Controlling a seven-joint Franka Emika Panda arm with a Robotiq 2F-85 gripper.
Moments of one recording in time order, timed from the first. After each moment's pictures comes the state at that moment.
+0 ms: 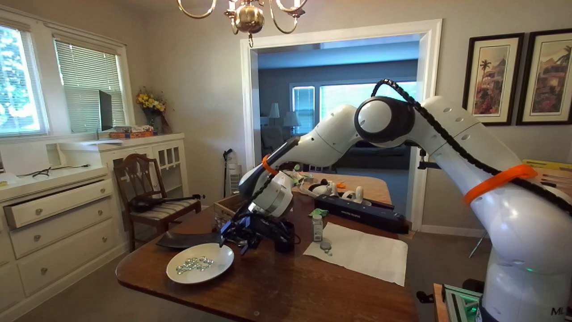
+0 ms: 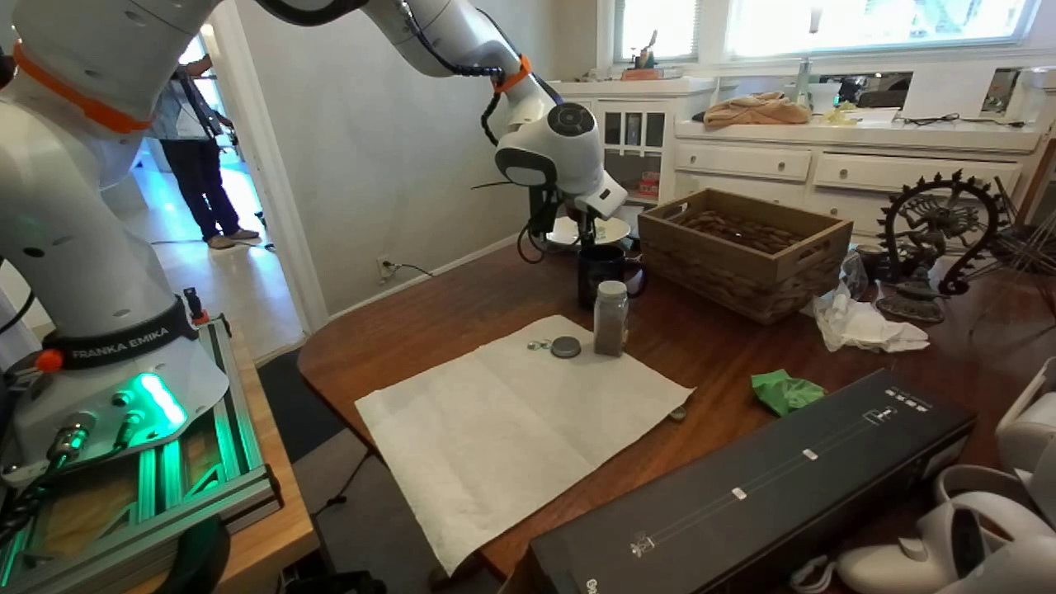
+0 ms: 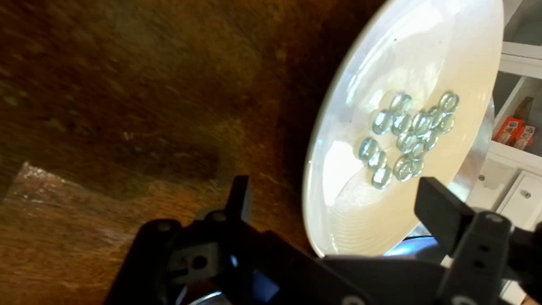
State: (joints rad) arm -0.36 0.76 0.31 -1.70 0.85 2.80 -0.27
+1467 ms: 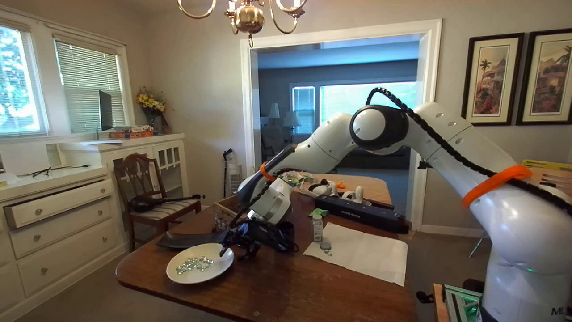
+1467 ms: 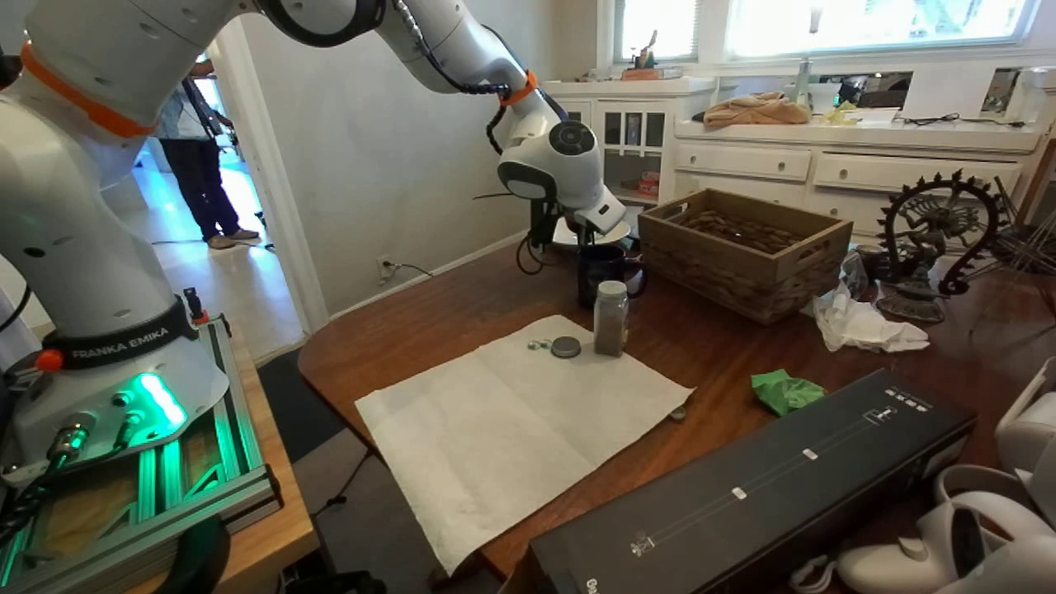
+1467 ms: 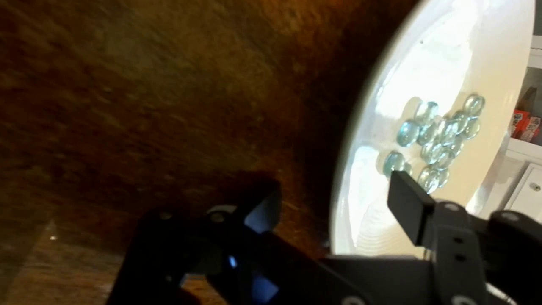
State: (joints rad) arm -0.36 0.83 0.32 -1.66 0.89 2.82 -0.28
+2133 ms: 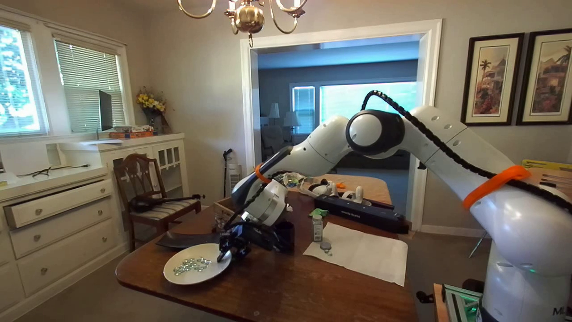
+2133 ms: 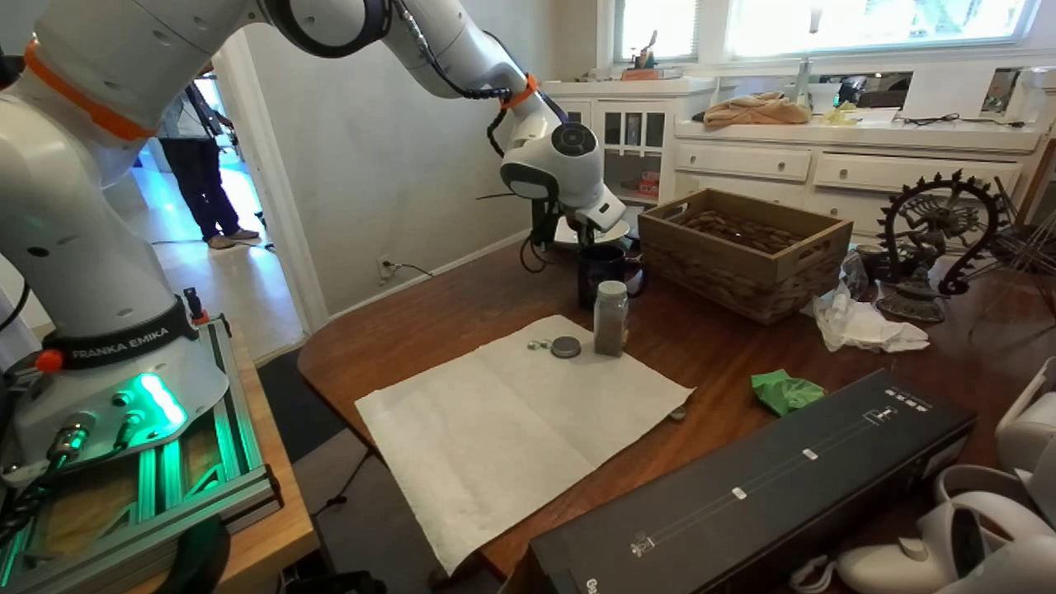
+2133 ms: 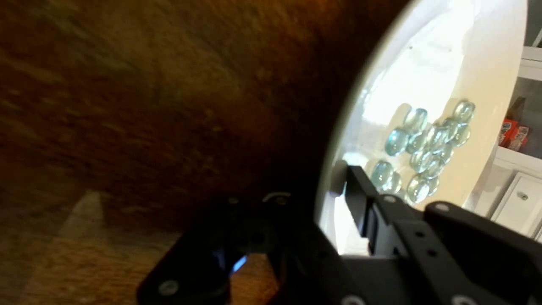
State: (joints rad) arm -0.31 0.86 0.30 -1.59 0.89 2.80 -0.28
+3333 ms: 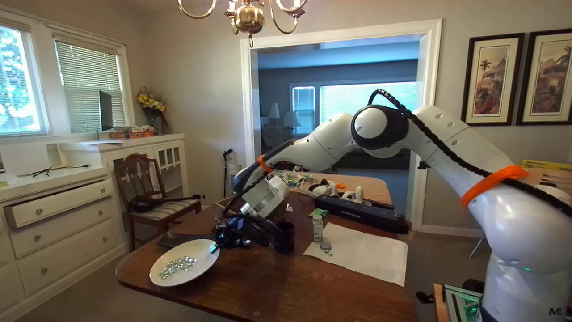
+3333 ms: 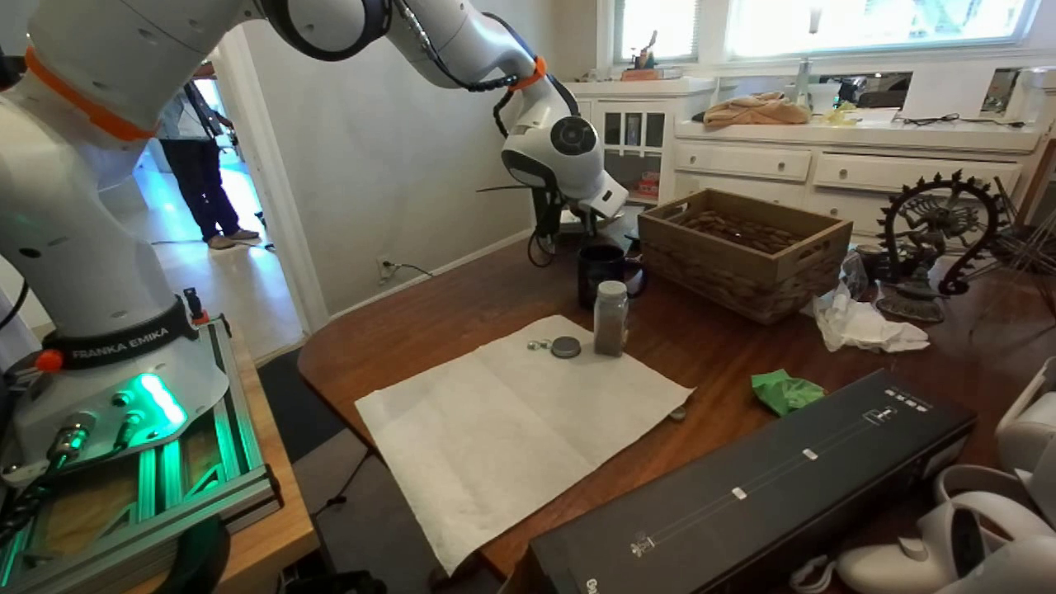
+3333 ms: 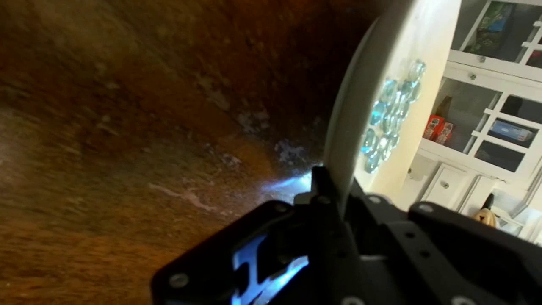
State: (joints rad) arm -0.41 0.86 0.44 -1.58 1.03 2.81 -0.53
